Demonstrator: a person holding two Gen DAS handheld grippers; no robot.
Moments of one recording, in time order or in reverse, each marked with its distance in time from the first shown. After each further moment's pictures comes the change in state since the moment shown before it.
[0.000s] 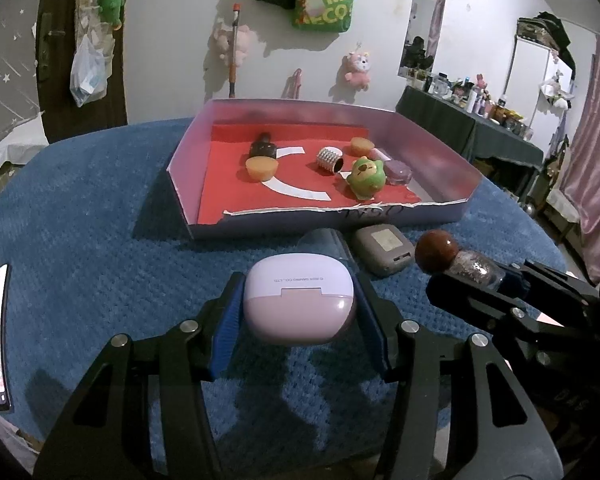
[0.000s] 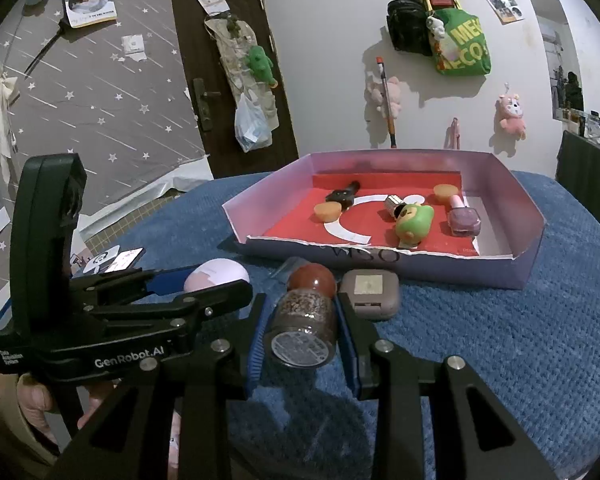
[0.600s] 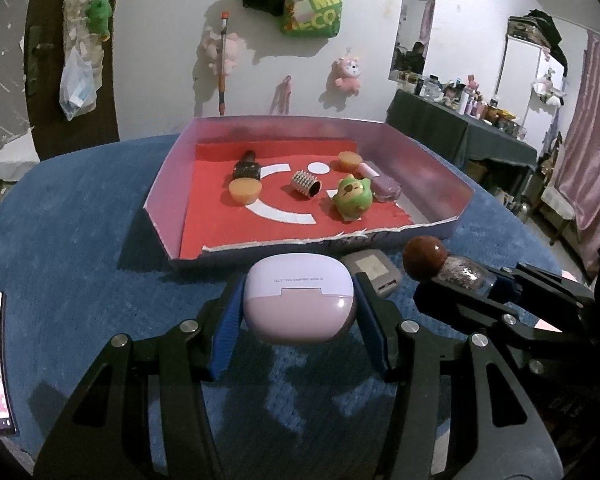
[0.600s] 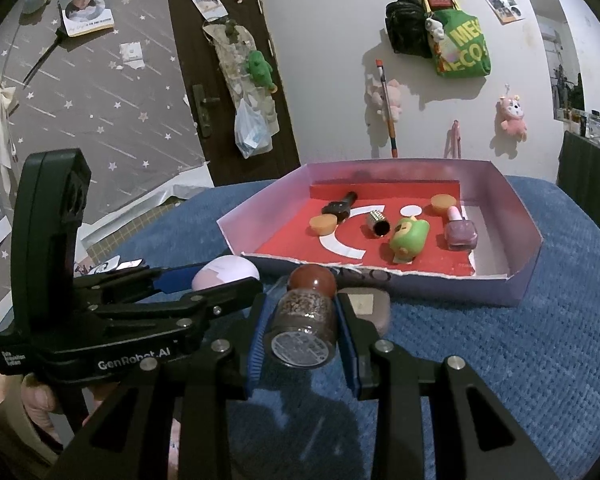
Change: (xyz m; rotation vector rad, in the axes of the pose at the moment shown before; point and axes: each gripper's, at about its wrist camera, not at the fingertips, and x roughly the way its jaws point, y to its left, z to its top) left arm 0.004 -0.013 0.021 0.031 -0.021 -0.021; right arm 0.001 -0.012 0.016 0.008 -0.014 0.012
